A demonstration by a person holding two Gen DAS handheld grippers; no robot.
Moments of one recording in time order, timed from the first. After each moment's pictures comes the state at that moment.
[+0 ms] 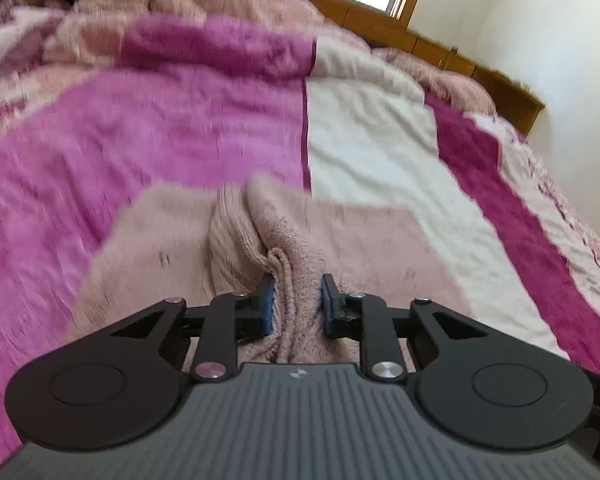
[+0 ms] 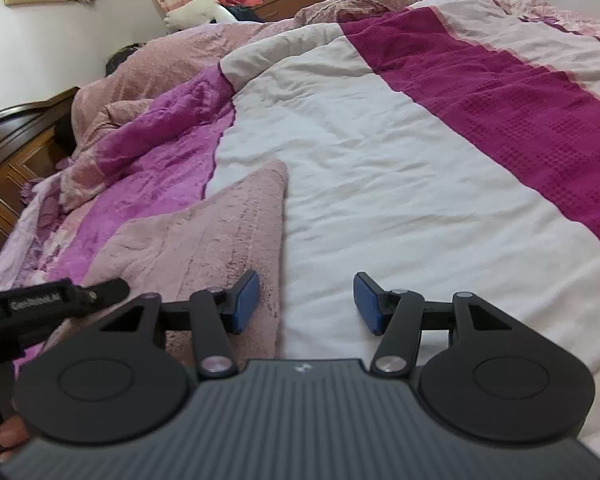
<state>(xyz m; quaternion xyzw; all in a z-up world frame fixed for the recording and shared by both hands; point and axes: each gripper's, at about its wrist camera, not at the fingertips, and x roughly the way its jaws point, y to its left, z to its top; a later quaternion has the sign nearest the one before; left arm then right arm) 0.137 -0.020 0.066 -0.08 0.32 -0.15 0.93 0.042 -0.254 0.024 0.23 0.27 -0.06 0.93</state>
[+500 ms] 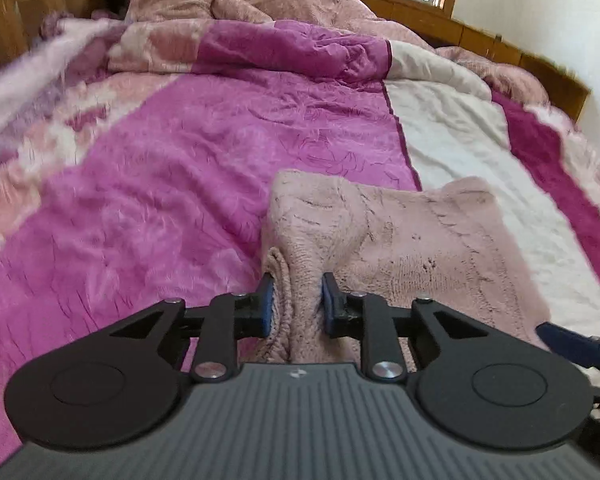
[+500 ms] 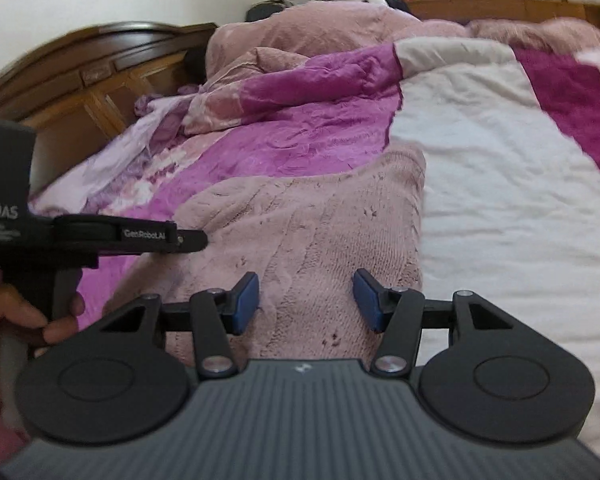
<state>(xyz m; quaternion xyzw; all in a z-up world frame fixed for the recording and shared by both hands) 0.143 0.067 0.066 -0.05 0.35 -0.09 0.93 0.047 -0.156 0.045 0.09 0.27 0.11 0.95</state>
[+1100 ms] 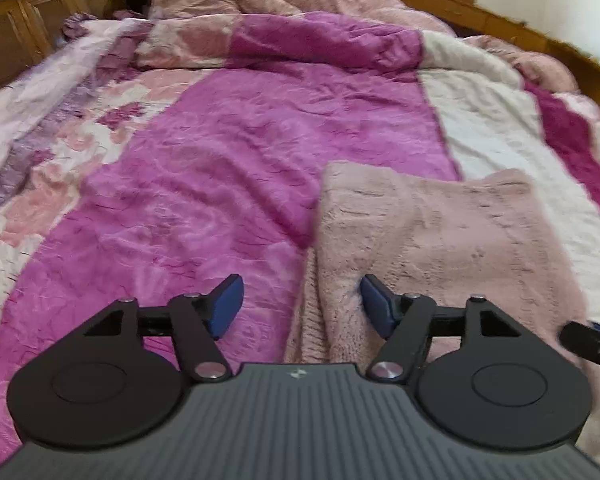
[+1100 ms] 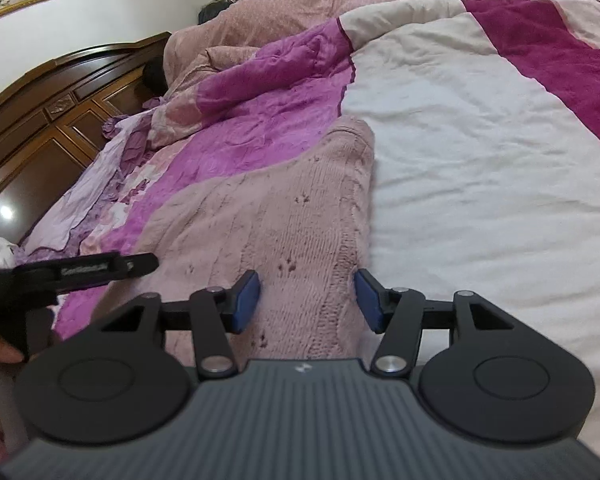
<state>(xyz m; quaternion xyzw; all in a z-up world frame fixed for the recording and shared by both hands) 0.147 0.076 0.063 0.00 0.37 -0.03 0.93 0.053 -0.184 0.029 0.17 0.30 0.08 0.94</state>
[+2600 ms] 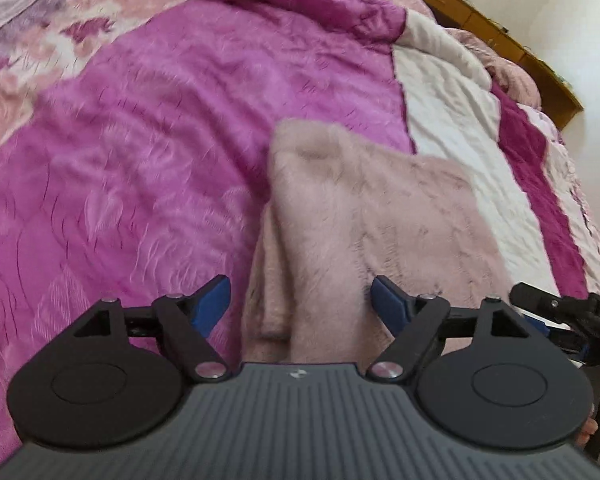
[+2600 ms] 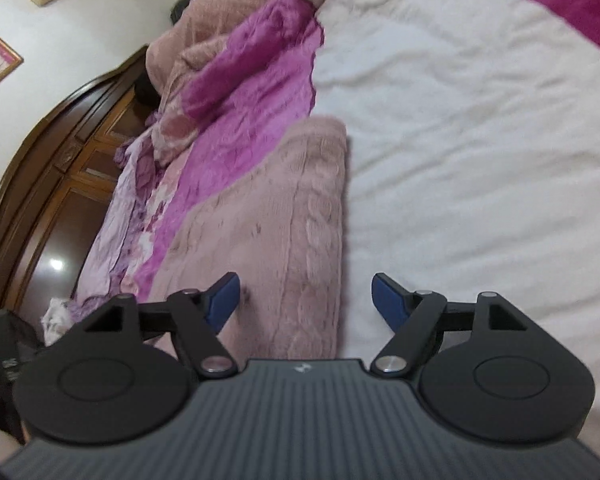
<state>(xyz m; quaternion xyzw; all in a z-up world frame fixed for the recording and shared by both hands) 0.148 0.104 0.057 -0.13 0.44 -0.11 0.88 0.089 -0.249 0.013 0.33 0.37 0.13 0.86</state>
